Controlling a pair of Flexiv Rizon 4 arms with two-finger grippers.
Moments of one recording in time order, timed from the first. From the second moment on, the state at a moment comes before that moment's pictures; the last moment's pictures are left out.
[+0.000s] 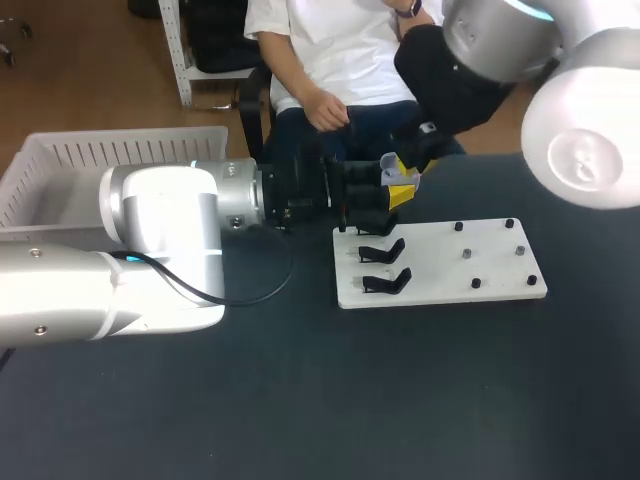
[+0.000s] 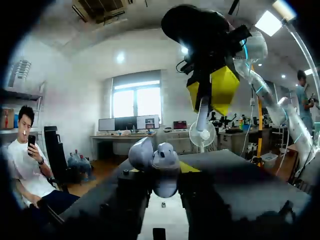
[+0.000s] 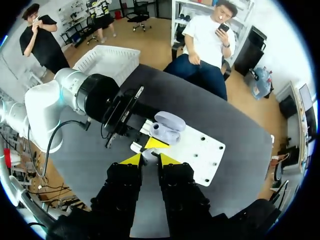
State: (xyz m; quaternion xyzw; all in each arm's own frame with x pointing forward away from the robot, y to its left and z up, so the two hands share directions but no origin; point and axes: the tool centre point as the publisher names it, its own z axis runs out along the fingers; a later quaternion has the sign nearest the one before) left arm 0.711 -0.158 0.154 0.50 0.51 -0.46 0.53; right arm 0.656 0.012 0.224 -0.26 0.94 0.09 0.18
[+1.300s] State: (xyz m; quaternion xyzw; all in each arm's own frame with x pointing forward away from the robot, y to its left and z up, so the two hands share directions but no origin) left arm 0.711 -0.158 0.154 0.50 0.51 -0.46 0.53; right arm 0.691 0.024 0.203 -0.30 0.94 0.04 0.17
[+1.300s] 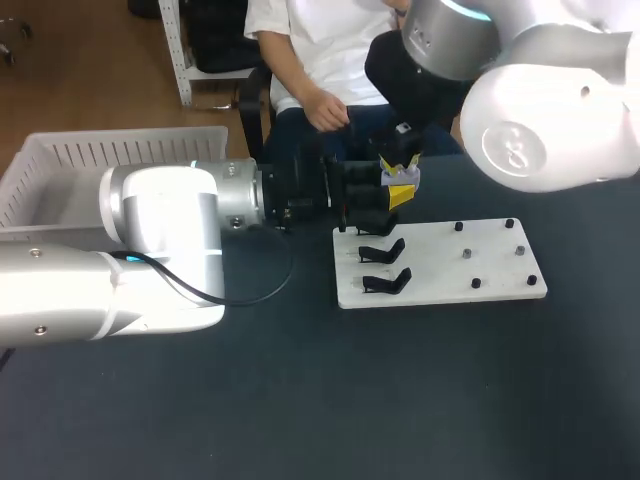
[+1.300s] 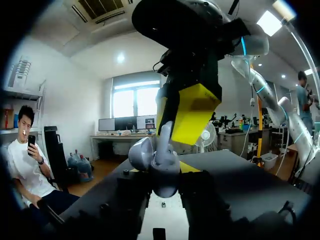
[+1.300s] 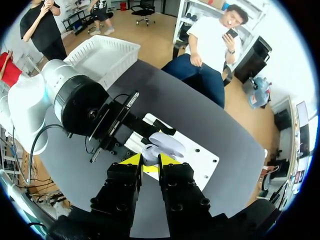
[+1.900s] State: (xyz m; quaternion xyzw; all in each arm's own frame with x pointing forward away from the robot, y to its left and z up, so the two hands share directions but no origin) left arm 0.710 -0.158 0.154 0.50 0.51 -0.46 0.53; right arm 0.691 0.024 0.196 -0.30 0.94 0.04 0.16
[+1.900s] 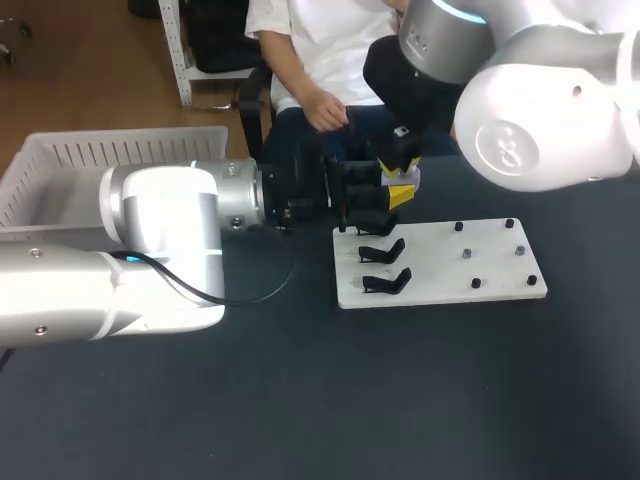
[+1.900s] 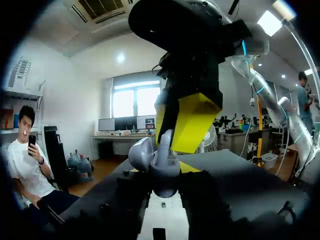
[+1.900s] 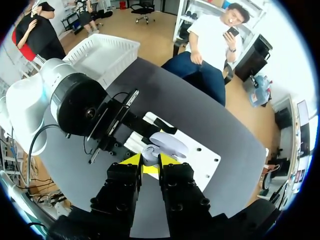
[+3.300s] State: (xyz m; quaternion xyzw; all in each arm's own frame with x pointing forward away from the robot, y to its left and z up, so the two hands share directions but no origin) left arm 0.711 -0.158 0.154 0.50 0.51 -0.46 0.53; right arm 0.693 0.038 0.211 -0.29 0.94 0.06 0.15
